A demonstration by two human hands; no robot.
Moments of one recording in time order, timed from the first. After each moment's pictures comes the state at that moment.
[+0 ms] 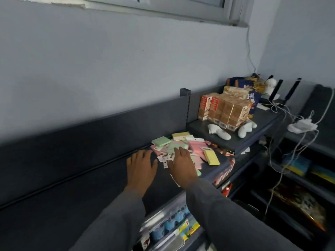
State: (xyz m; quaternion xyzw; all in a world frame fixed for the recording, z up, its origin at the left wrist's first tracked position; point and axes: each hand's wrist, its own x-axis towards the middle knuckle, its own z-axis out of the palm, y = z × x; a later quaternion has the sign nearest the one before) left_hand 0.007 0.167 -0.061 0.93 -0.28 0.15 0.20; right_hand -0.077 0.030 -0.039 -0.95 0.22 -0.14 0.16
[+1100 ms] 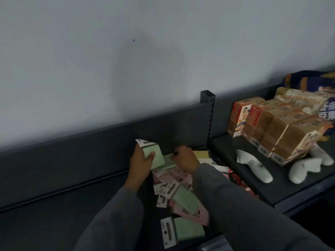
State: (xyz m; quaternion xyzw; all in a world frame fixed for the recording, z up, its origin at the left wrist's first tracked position) left_hand 0.131 0.045 -0.049 0.83 -0.04 0.02 0.56; right_hand 0.119 -0.135 -0.054 -0.93 0.09 0.00 0.36
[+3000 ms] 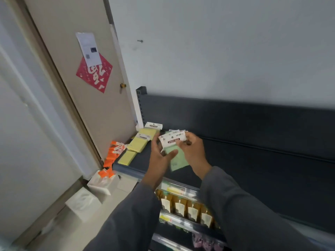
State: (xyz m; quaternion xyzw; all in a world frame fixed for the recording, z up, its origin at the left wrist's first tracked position) left_hand -0.143 0.614 -0.034 0.67 0.10 0.20 0.71; right_hand -0.070 0.503 -0.012 -0.71 -0.15 0.01 0.69
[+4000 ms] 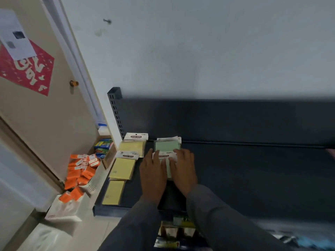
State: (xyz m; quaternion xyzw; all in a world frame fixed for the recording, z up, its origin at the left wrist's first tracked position) left_hand -0.031 0.713 -0.125 0.93 0.07 0.23 0.27; right_hand -0.004 0.593 -0.113 -0.91 -0.11 -0.14 0.38
